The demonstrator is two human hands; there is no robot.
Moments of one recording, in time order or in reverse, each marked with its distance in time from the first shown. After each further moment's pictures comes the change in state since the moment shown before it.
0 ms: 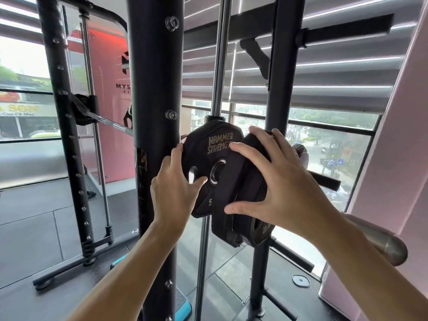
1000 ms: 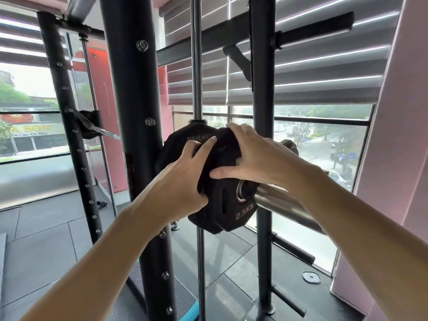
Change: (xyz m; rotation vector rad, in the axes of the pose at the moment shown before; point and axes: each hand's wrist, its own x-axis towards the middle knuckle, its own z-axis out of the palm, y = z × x) left_hand -0.013 0.088 -0.069 0.134 -0.598 0.403; right_hand 0.023 0.040 -0.030 0.103 -0.191 0.110
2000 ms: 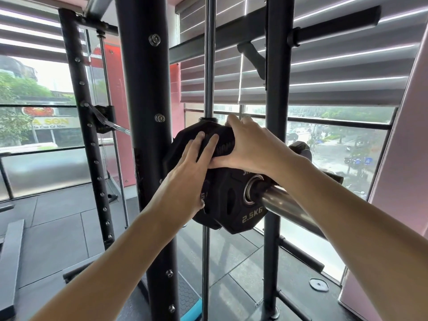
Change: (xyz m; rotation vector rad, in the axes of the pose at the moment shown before) left_hand 0.001 -0.018 0.025 0.063 0.120 -0.009; right_hand 0.031 -0.022 0.004 -0.003 0.065 -0.035
